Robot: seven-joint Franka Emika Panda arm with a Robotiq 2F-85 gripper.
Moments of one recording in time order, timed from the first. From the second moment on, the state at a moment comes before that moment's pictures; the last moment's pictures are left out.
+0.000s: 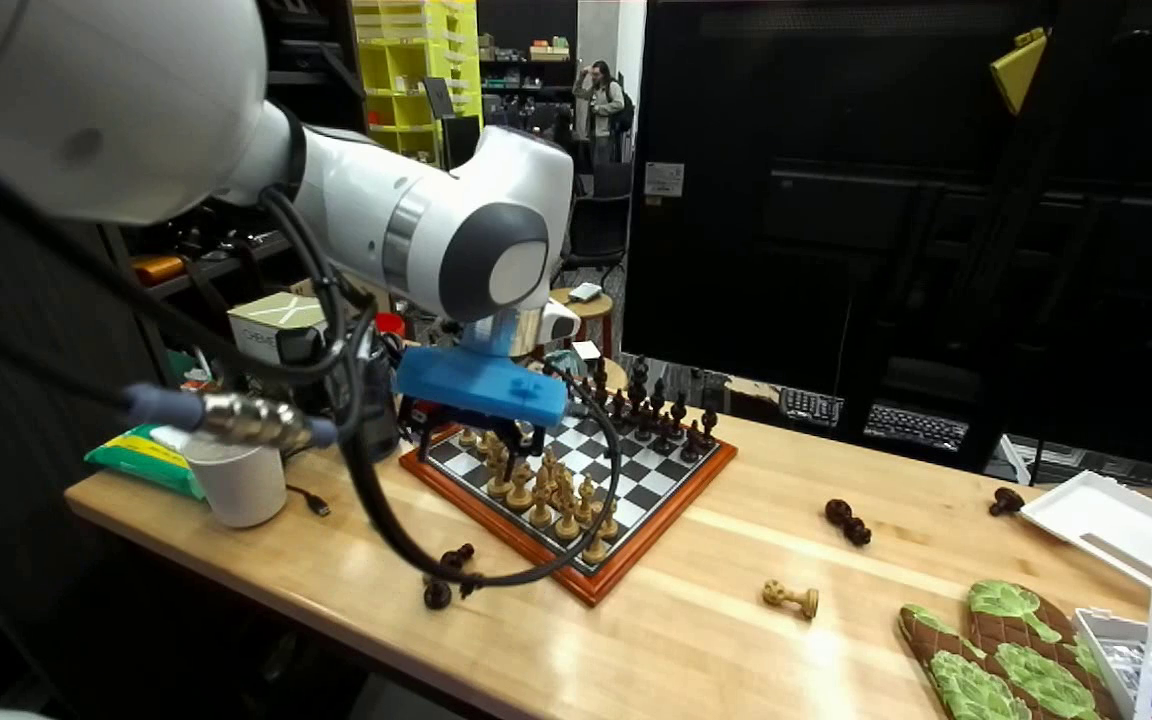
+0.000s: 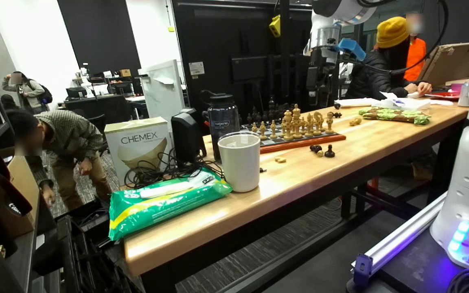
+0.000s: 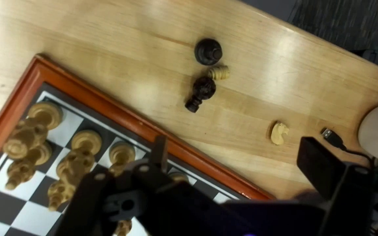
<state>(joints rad) 0.14 -0.46 -0.15 -2.53 0.14 2.01 -0.40</state>
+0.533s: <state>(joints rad) 0.13 -0.15 -0.07 -2.13 -0.05 1.96 -0.57</state>
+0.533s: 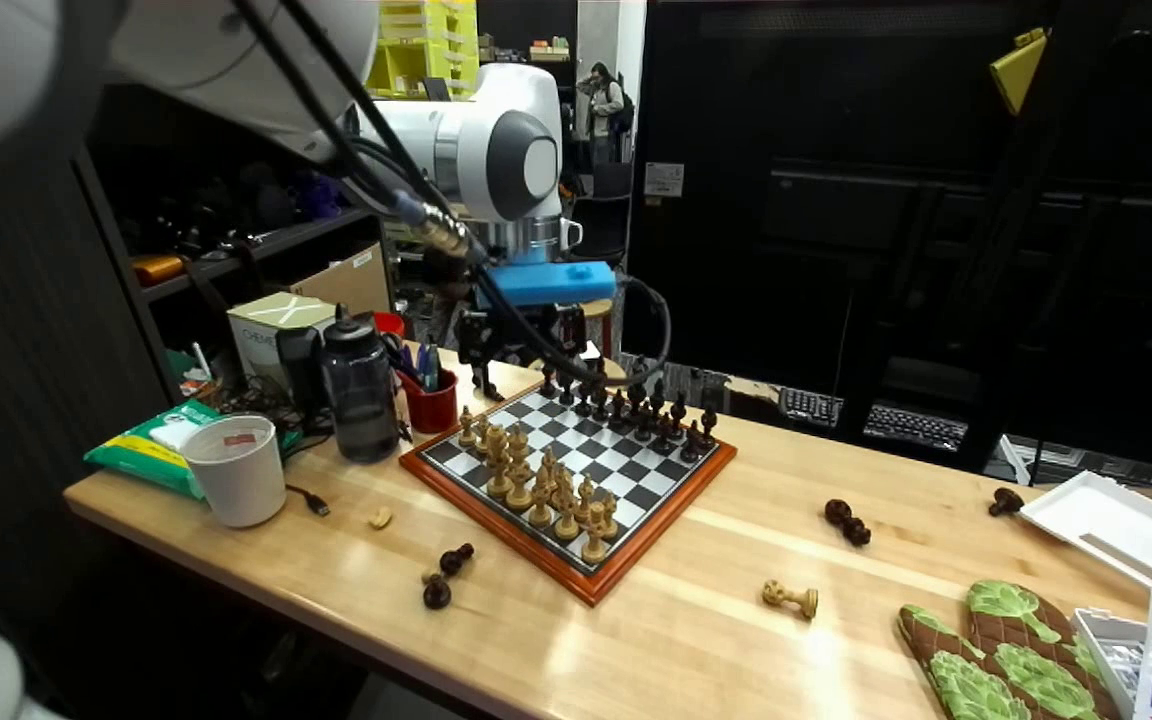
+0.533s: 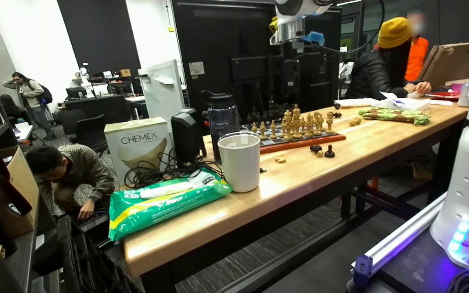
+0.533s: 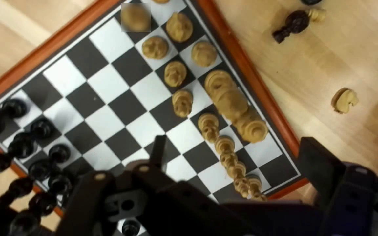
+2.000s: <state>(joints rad) 0.10 0.24 0.06 -1.68 -0.13 1.97 -0.74</state>
